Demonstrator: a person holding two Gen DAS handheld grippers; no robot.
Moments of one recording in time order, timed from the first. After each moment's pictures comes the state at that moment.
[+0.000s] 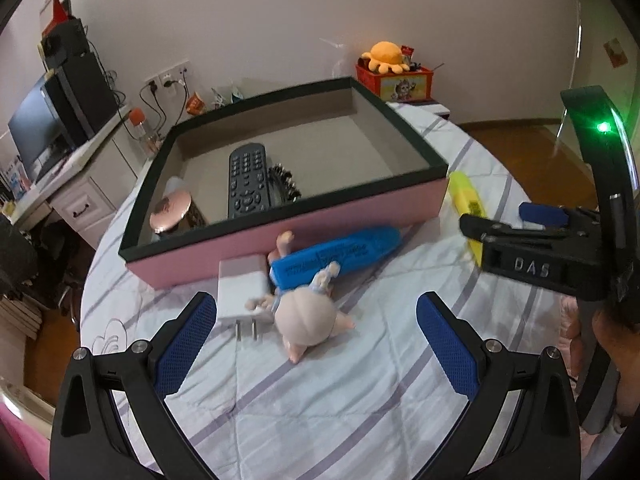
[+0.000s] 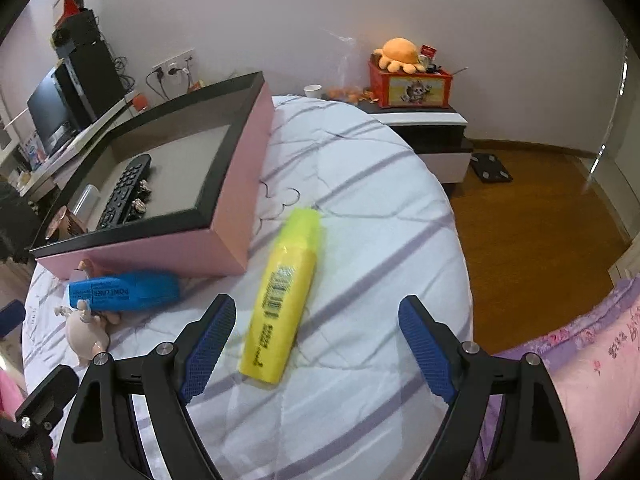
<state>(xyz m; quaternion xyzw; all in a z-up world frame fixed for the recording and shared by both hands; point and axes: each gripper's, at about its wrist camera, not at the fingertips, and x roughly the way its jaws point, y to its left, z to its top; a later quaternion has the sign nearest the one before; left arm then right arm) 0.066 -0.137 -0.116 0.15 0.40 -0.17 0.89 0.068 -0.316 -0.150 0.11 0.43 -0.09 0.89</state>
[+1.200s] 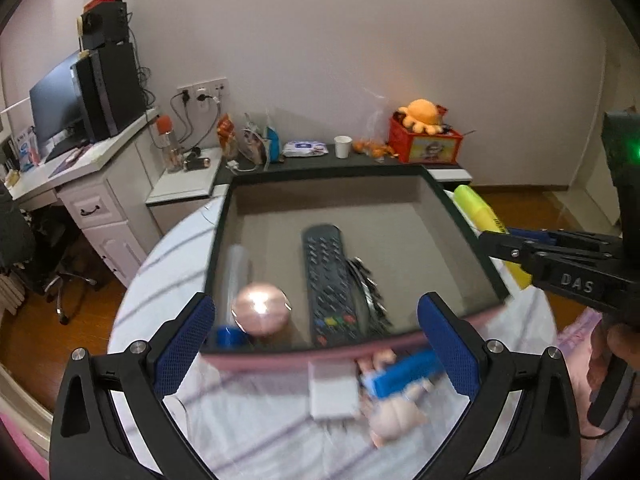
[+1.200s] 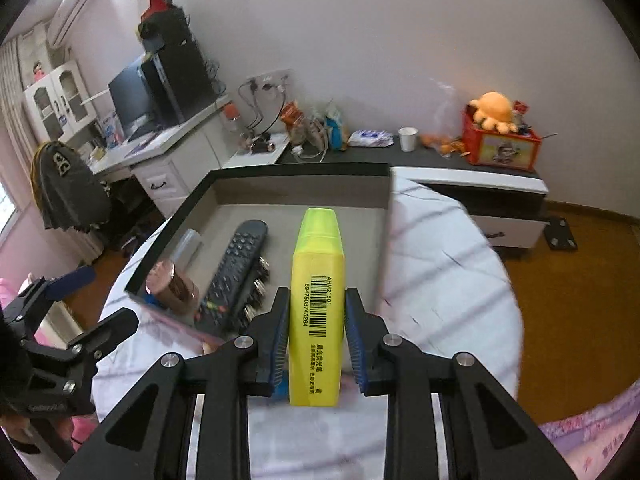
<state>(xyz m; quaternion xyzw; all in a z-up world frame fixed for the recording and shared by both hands) 0.152 -0.071 -0.060 0.07 0.36 -0.15 0.92 0.134 -0.268 -0.067 0.08 0.39 0.06 0.91</state>
